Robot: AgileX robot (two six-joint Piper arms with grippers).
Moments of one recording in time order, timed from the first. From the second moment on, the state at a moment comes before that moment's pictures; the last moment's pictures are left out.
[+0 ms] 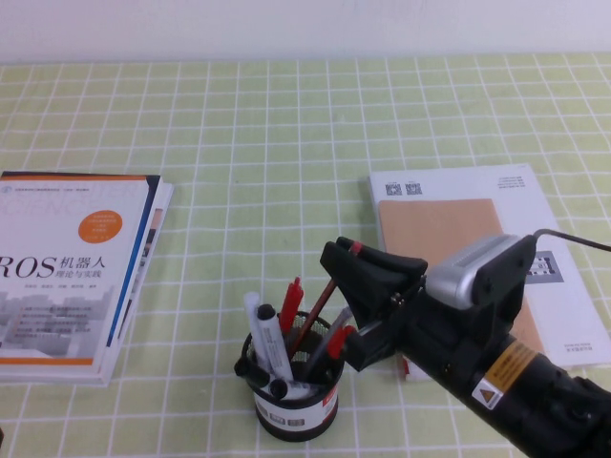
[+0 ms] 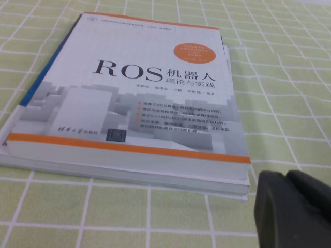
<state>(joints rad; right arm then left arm) 0.90 1.59 -0.50 0.06 -1.09 0.38 -0.05 -0.01 0.03 -0.16 0.38 0.07</state>
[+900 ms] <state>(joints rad) 0.88 1.17 -0.81 0.04 -0.26 0.14 -0.05 -0.01 0.03 -0.16 0.38 0.07</state>
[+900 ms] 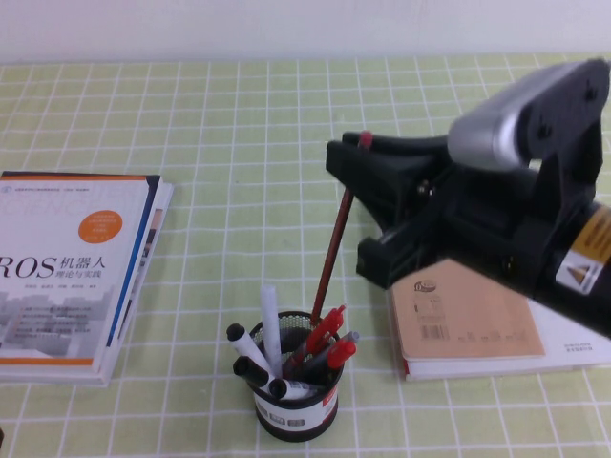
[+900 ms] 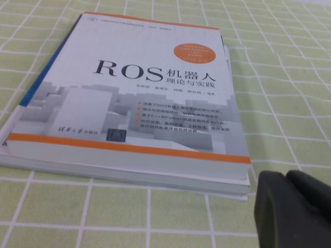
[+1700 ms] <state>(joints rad) 0.60 1.73 -1.57 0.11 0.69 0.25 -0.05 -0.01 0.03 -0.16 0.38 0.07</state>
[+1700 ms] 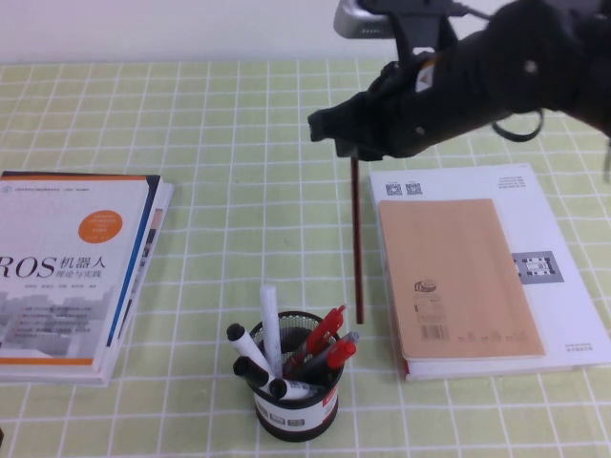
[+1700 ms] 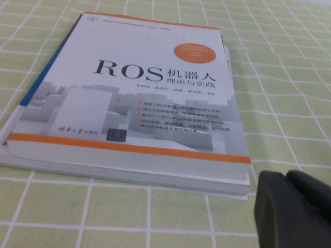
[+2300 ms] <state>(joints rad) 0.53 2.18 -1.95 0.25 0.82 0.24 -0.05 -0.01 0.03 -0.16 0.38 0.07</state>
